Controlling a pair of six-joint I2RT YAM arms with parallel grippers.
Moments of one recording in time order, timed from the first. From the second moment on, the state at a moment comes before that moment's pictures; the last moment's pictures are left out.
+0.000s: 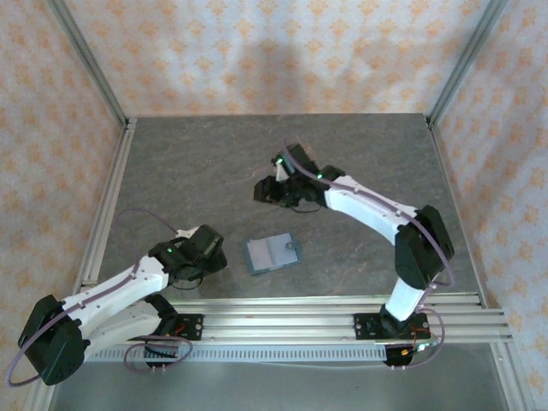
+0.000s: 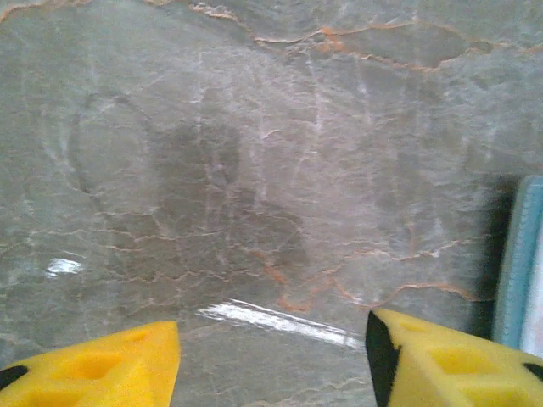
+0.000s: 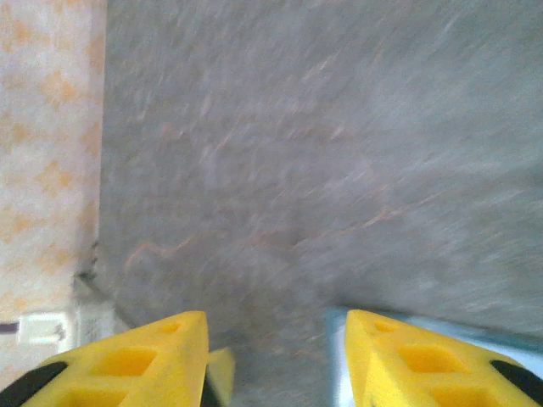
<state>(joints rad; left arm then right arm) -0.65 0.96 0.51 -0.76 -0.17 -1.08 0.69 1.70 1.39 -0.53 -0.33 0.73</state>
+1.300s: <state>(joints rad) -0.73 1.40 0.75 -0.50 -0.01 -0.90 0.54 2.10 1.85 -1.01 0.19 0.30</state>
